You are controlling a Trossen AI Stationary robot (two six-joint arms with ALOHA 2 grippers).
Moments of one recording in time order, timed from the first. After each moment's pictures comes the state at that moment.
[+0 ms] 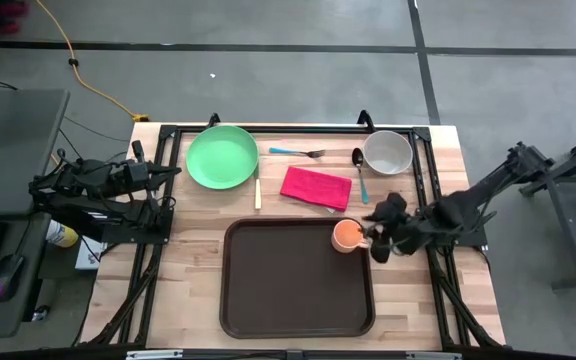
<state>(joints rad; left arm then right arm) -0.16 0.11 0.69 -0.81 -0.58 0.20 0.51 1.00 0.80 -0.67 0.60 0.83</state>
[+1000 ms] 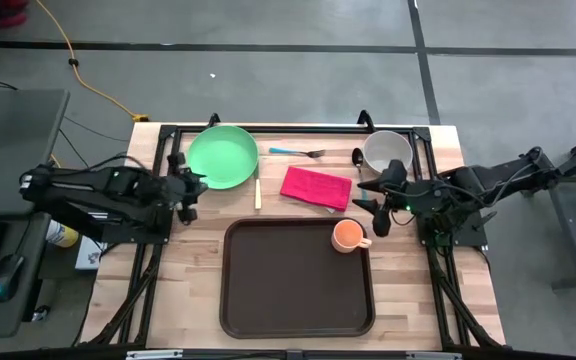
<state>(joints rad) -0.07 0.67 0.73 -0.92 -0.58 0.07 0.31 0.97 1.06 -0.66 0.53 0.52</state>
